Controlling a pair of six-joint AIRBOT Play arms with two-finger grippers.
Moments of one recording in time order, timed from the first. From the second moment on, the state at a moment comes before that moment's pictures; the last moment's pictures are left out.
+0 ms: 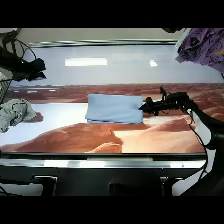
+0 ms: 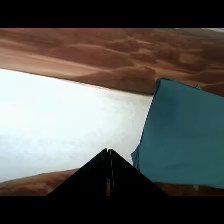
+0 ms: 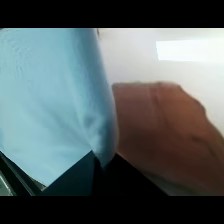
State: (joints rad) left arm 0.00 -1.60 2.00 1.39 -1.56 -1.83; right arm -0.12 -1.86 1.28 2.60 -1.16 -1.94
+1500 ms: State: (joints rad) left arm -0.01 -1.60 1.97 1.39 -1.62 -1.82; right arm -0.52 -1.78 2.02 2.00 -1.11 -1.14
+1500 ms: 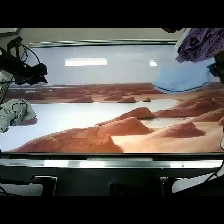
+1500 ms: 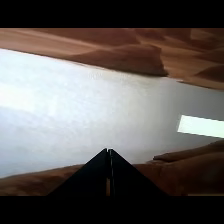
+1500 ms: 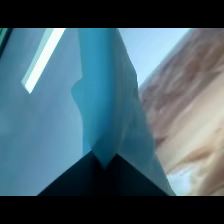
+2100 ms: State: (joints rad) left arm -0.01 -1.59 1.97 1.39 -1.65 -1.82; right arm -0.61 -1.70 1.88 1.37 -1.52 -1.05
